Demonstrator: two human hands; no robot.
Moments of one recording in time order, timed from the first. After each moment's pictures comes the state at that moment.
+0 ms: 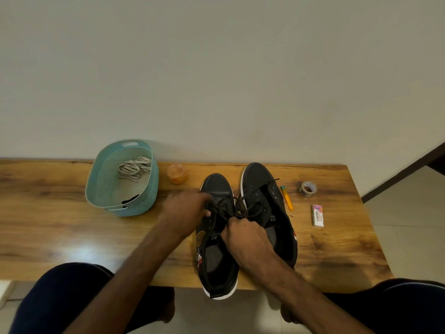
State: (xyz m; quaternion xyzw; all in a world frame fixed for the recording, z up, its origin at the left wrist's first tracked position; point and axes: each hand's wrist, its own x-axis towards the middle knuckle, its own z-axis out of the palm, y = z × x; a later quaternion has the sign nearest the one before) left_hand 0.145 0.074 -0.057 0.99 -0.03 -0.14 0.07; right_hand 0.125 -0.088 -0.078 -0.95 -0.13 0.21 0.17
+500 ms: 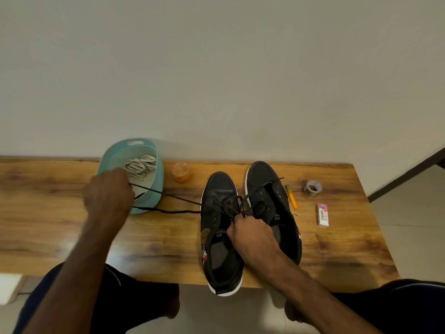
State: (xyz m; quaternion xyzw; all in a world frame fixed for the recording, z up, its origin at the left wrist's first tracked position) left_hand 0.131 0.177 -0.018 0.96 0.28 0.01 -0.05; right_hand 0.127 -0.091 -0.081 -0.96 -0.13 0.20 0.17
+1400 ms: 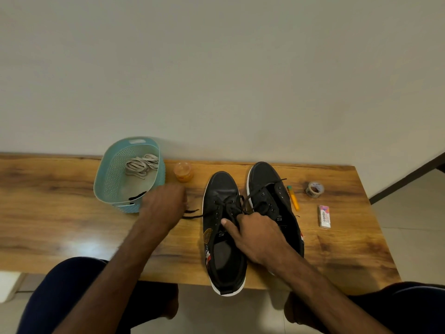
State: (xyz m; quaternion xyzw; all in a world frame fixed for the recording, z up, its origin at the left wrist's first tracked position) left_hand 0.140 0.112 -0.050 0.99 0.08 -0.08 0.02; right_hand 0.131 -0.101 -0.075 -0.95 -0.18 0.19 0.17
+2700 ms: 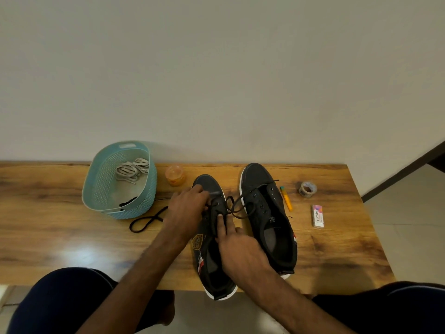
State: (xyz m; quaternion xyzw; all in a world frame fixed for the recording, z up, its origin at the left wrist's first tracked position) left_hand 0.153 0.069 -0.085 1.00 -0.06 -0.02 0.03; right_hand 0.105 -0.084 -0.078 -0.94 -0.27 0.20 0.05
